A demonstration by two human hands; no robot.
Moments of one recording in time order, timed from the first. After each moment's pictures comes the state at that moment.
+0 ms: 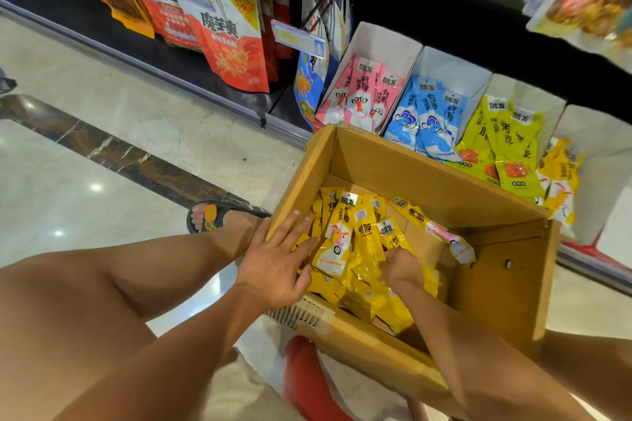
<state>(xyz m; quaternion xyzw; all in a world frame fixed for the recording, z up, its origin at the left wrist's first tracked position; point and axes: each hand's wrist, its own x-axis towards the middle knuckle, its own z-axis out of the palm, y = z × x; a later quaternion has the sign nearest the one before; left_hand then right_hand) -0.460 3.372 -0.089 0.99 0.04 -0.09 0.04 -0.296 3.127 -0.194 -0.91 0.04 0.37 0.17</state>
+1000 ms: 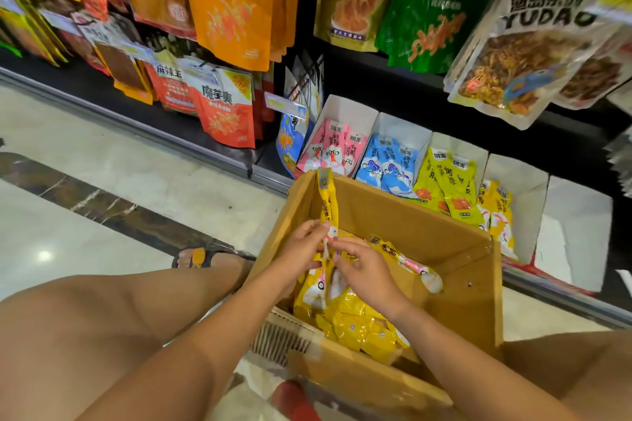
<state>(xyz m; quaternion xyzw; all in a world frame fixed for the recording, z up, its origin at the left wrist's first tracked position) -0.382 3.339 -0.009 0.57 0.29 -0.06 0.77 -0.335 3.184 -0.013 -0.83 -0.19 0.22 0.48</state>
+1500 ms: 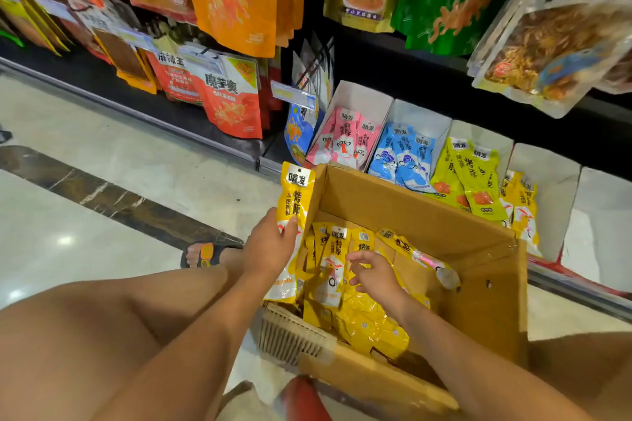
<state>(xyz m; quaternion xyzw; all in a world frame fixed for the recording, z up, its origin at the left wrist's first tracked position) -0.391 3.404 -0.050 0.84 0.36 0.06 0.40 -0.319 3.189 -0.074 -0.81 0.02 0.35 0.47</state>
